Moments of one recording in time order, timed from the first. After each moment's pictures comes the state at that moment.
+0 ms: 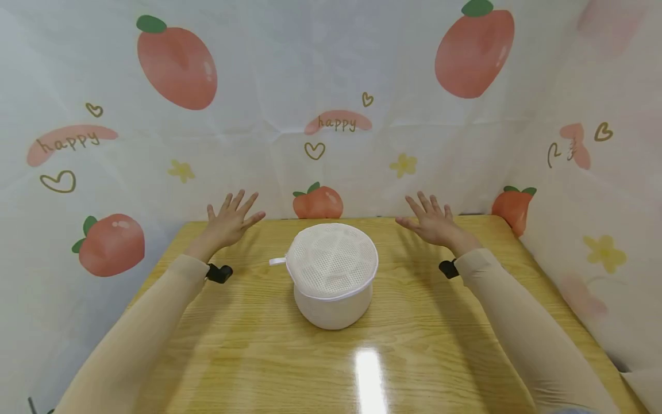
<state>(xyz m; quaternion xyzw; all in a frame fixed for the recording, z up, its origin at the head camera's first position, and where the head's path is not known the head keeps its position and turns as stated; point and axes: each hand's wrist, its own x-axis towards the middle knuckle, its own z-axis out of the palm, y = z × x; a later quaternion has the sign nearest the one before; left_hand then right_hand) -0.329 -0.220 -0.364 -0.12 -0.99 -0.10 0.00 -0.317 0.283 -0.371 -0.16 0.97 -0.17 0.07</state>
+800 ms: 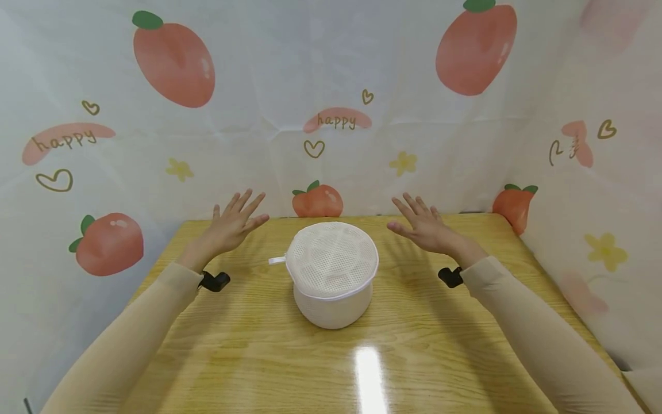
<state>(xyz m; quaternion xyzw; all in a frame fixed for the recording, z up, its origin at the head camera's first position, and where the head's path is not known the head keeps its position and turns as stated) -0.309 -0.210 -0.356 -0.17 -0.98 -0.13 0.01 -0.289 0.264 -0.358 -0.22 0.94 -0.23 0.07</state>
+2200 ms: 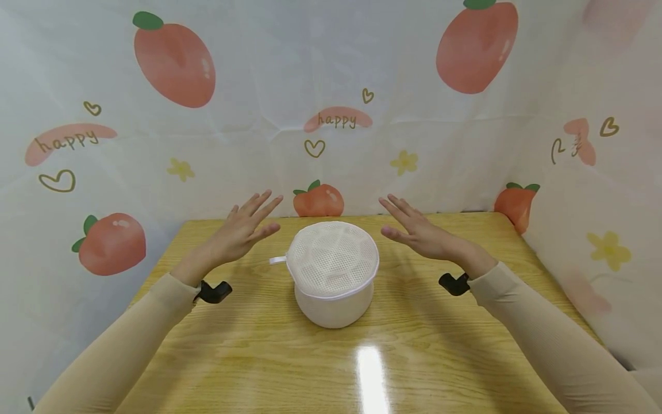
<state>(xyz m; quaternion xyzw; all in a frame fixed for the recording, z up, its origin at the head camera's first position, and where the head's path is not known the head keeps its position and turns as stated) -0.272 -0.184 -0.337 -0.28 -0.95 -0.16 0.04 -0.261 0.250 -0.341 -0.30 0.90 -0.32 0.08</state>
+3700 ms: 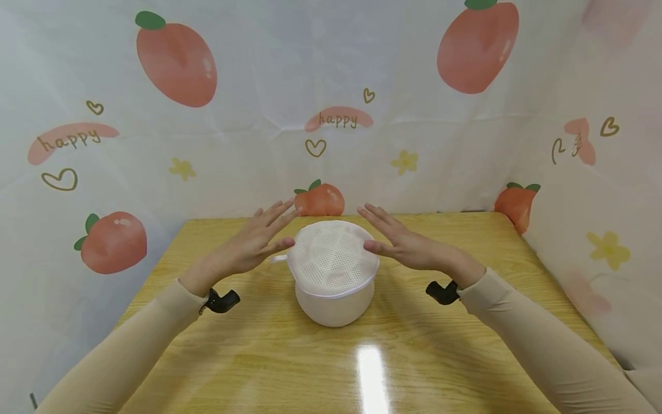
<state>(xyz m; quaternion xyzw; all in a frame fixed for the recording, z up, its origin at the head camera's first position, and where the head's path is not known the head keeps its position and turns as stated) -0.250 -0.158 -0.338 -0.36 -0.92 -0.17 0.03 -0.243 0.220 -0.337 -0.35 0.87 -0.34 0.11</state>
